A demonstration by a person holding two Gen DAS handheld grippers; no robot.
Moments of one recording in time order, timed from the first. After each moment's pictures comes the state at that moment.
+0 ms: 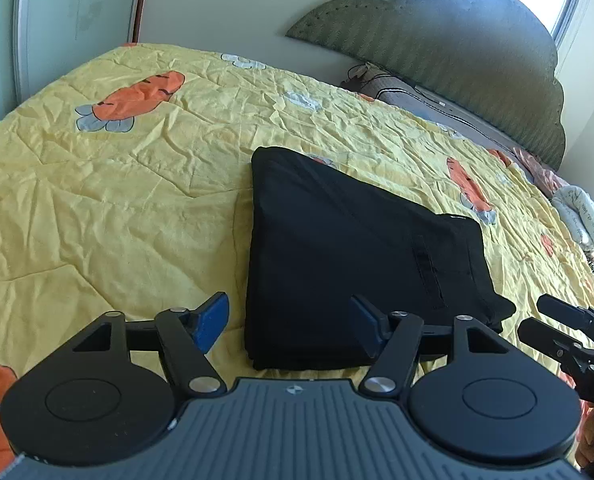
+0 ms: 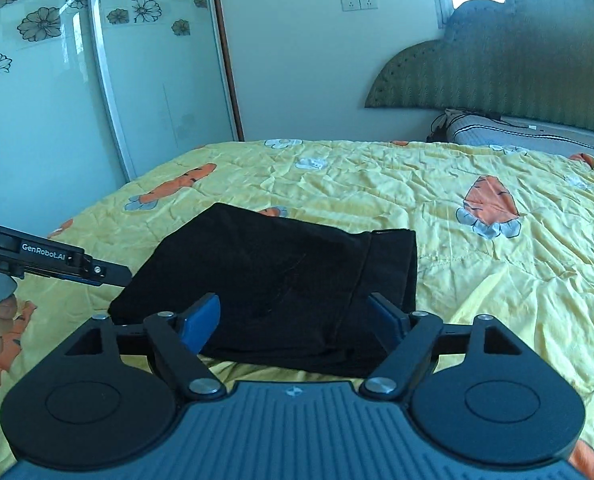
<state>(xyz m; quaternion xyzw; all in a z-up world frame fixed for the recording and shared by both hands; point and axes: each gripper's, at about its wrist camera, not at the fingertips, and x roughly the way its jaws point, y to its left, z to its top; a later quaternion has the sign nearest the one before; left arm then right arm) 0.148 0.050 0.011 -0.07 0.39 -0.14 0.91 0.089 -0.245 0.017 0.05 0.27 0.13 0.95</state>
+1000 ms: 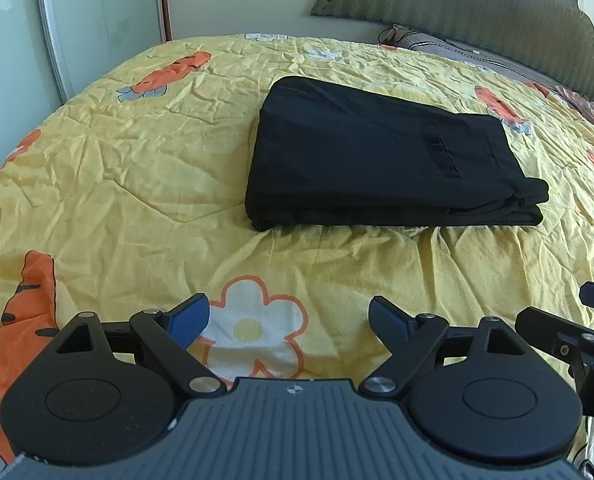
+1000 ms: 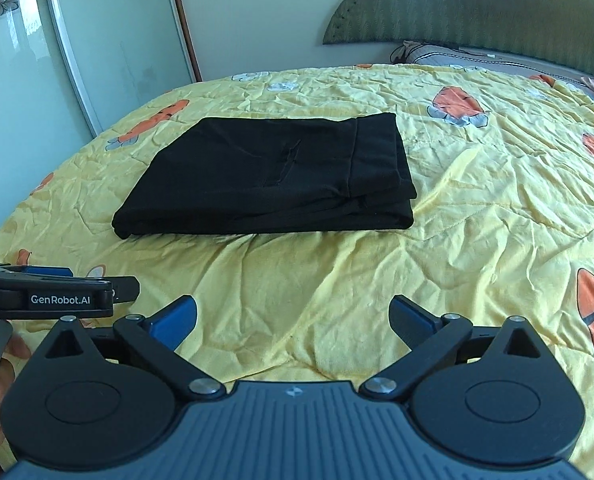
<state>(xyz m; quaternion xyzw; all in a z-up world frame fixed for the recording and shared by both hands) 0.067 0.007 -0.029 0.03 0.41 -0.06 0.91 0.033 -0.214 -0.023 0.08 0.35 0.06 0.93</state>
